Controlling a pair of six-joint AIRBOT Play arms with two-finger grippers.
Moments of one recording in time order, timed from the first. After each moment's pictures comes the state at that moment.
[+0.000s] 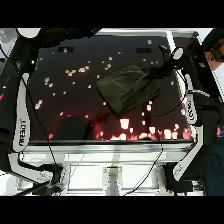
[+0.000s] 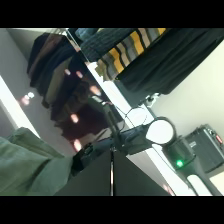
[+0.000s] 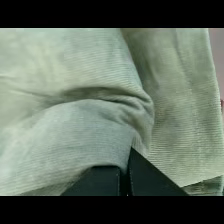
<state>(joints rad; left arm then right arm) -0.24 -1.65 2.02 0.48 -0.93 -1.26 -0.03 -2.00 2.03 -1.27 1.32 1.41</state>
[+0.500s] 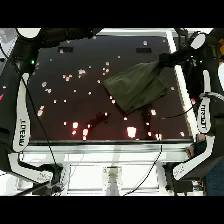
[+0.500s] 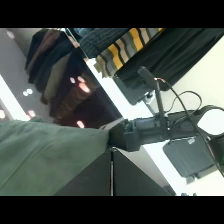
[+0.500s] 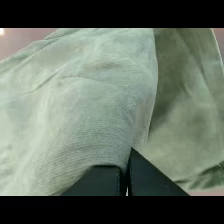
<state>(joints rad) -0.24 -1.65 2.02 0.48 -0.95 -1.27 -0.07 -1.81 2.02 -1.29 1.34 1.44</state>
